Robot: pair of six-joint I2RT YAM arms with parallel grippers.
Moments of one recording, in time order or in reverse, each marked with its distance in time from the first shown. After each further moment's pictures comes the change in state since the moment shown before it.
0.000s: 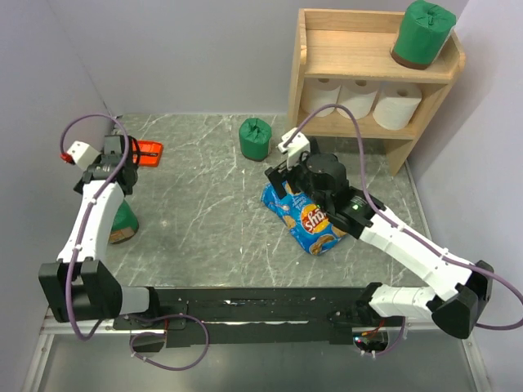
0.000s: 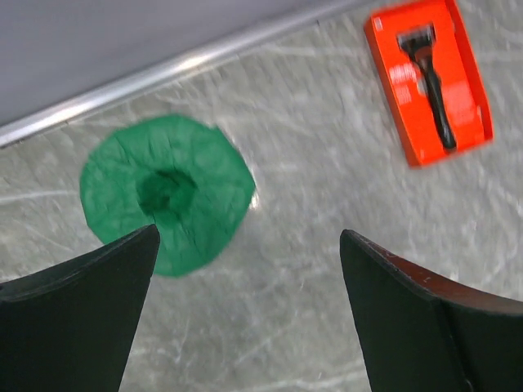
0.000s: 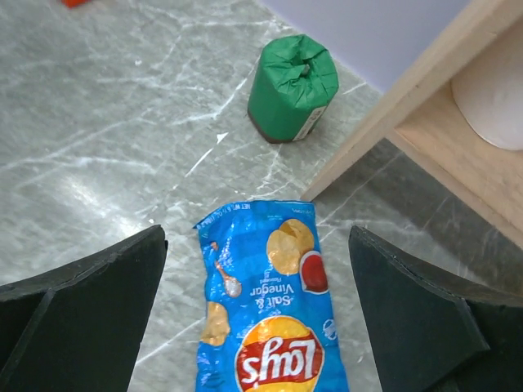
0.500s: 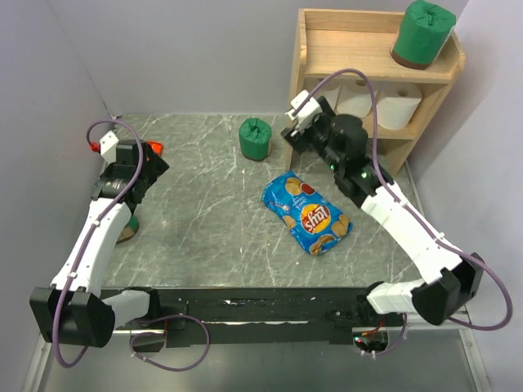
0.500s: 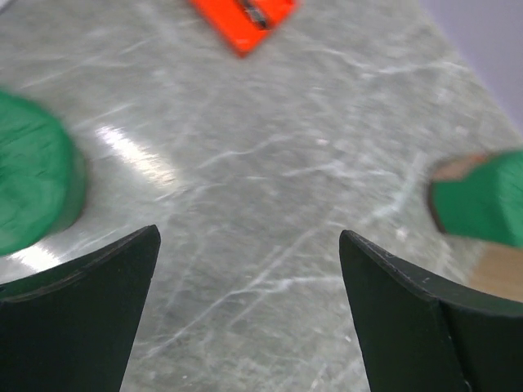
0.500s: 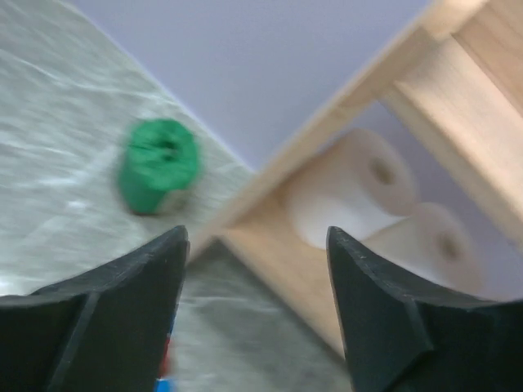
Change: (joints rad) left arm -0.148 -0.145 -0.074 0.212 0.332 0.189; right arm -0.285 0.143 0.224 0.126 -0.215 -0.379
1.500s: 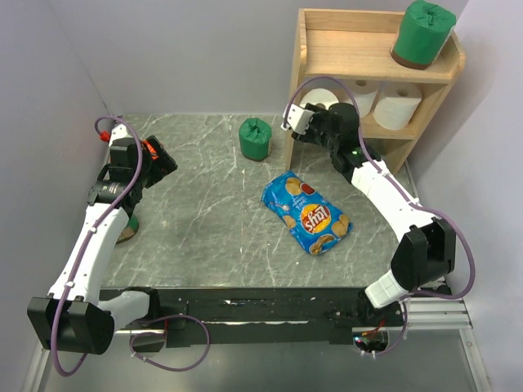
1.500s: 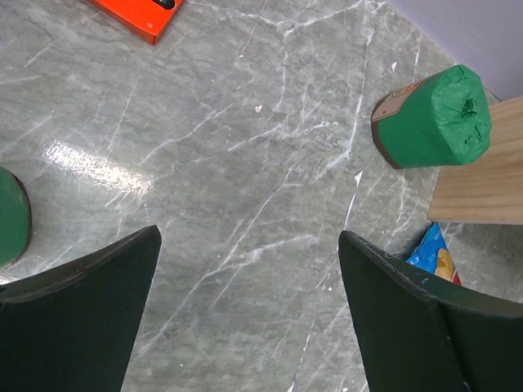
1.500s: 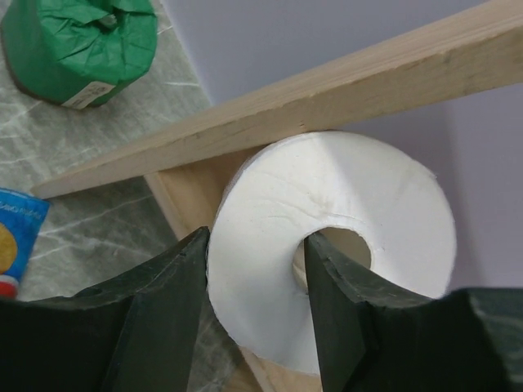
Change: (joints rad) left arm 0.001 -0.029 0.000 0.051 0.205 0.136; right arm -0.155 0.207 0.014 -0.004 -0.156 -0.433
